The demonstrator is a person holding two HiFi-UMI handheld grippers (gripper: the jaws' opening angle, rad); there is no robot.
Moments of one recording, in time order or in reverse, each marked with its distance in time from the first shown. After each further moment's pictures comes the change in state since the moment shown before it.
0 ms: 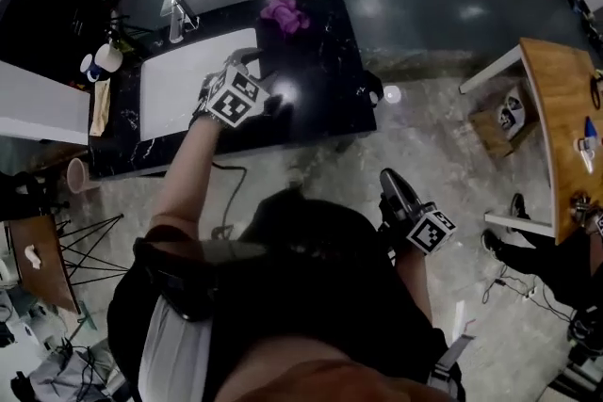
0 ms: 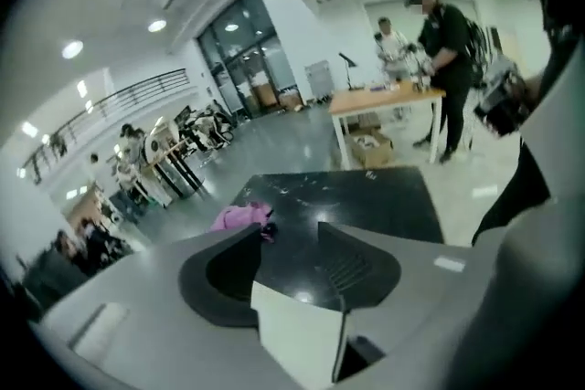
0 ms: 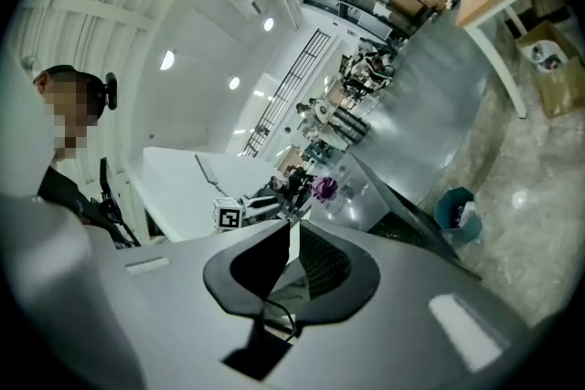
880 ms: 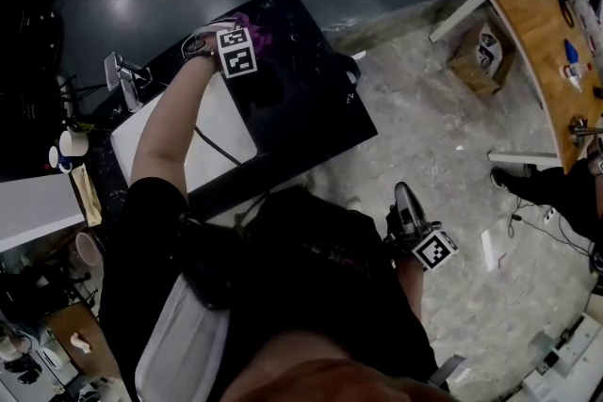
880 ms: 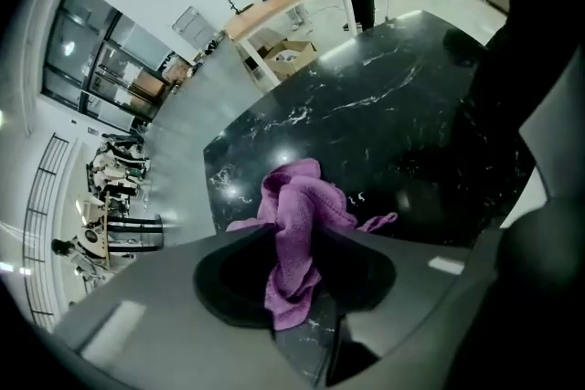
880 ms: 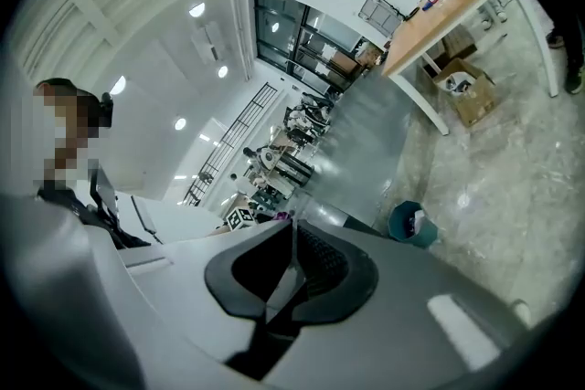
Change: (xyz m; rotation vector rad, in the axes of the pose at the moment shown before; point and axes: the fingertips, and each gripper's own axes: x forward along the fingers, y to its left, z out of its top) left arm 0.218 0.090 -0.036 0.763 0.343 -0.290; right arm -0.005 -0.017 -0.010 0.130 -0.338 -0.359
